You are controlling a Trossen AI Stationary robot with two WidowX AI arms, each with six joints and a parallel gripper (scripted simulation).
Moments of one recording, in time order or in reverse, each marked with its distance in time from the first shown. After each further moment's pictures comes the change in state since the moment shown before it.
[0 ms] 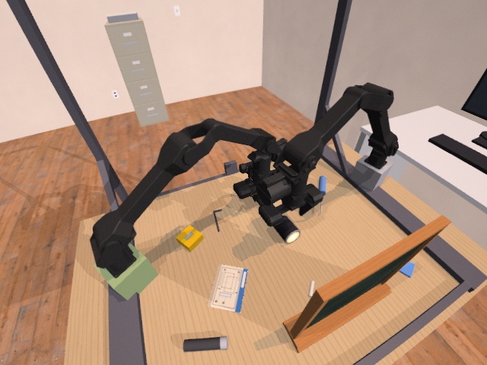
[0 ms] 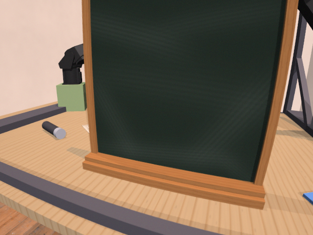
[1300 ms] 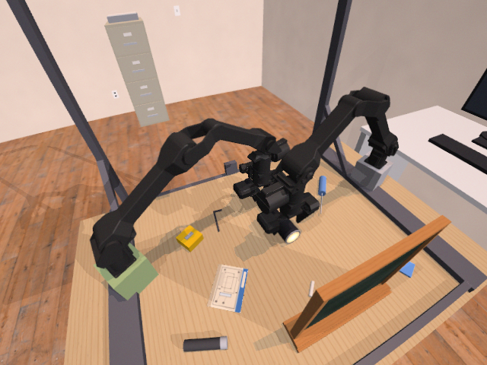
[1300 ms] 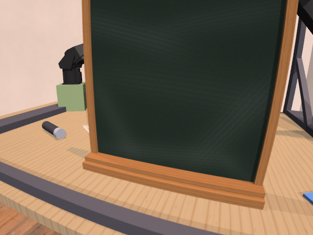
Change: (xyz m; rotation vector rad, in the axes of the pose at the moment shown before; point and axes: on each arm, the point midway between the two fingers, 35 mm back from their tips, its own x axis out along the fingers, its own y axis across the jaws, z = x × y) left arm 0.032 0.007 -0.001 -0.001 0.003 0.023; right arm 0.000 0.000 0.000 0.000 0.000 0.000
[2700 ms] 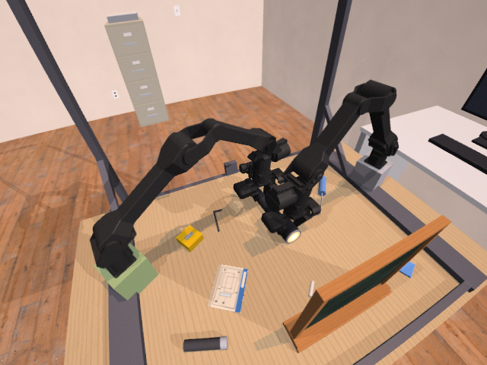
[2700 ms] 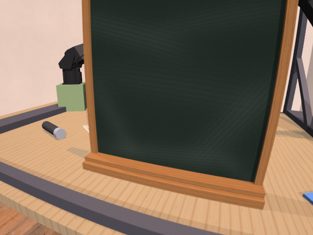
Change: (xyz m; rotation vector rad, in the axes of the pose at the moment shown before) left arm 0.019 -0.009 0.000 0.003 0.000 0.122; right arm 0.000 -0.001 0.000 -0.001 0.001 -0.006
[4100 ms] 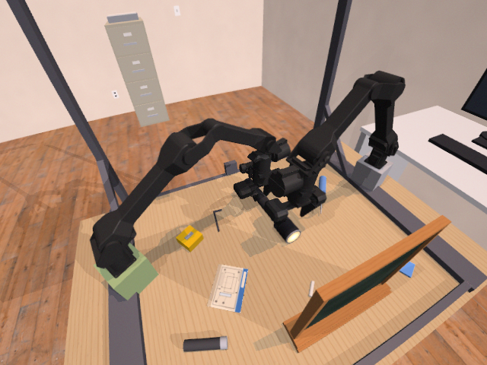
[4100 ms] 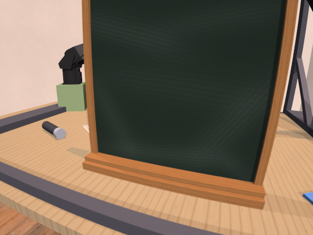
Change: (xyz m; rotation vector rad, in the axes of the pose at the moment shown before) left arm -0.050 0.000 0.000 -0.010 0.001 0.006; right arm 0.000 0.000 0.000 0.000 0.000 0.000
